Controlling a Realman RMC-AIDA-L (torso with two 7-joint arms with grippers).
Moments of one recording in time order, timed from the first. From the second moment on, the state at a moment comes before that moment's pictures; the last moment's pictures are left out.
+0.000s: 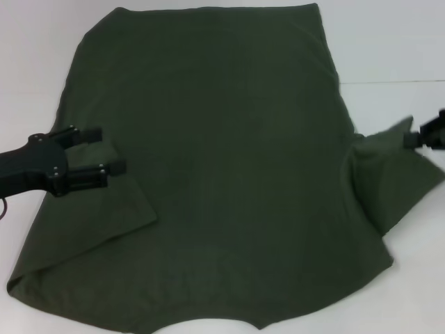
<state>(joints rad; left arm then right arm) -0.56 -1.98 0.37 0.59 2.06 1.70 -1.34 0.74 1.77 -0.55 -0.55 -2.37 -1.50 2.51</state>
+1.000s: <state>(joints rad) -0.55 -1.99 0.35 0.63 2.06 1.72 -1.37 0.97 1.89 -0.71 -0.42 -2.37 -1.30 2.53</state>
